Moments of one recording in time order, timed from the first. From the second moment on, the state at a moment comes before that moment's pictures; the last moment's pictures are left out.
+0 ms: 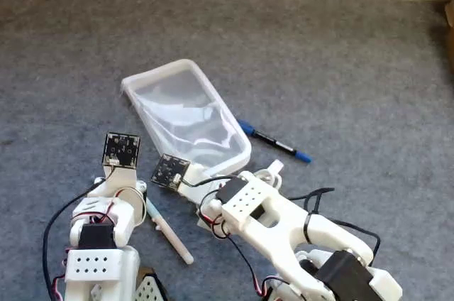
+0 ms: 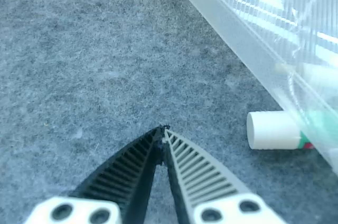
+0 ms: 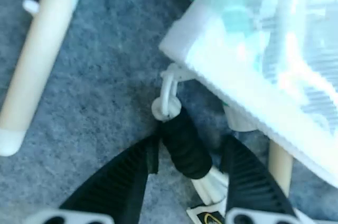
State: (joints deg) left arm -8.7 -86.0 96.2 50.8 -2.6; right arm -47.7 -15.5 57.2 44.1 25.5
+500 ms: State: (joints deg) left arm -8.7 -86.0 96.2 50.8 -2.6; right arm -46.2 -14.2 53.1 51.0 25.5
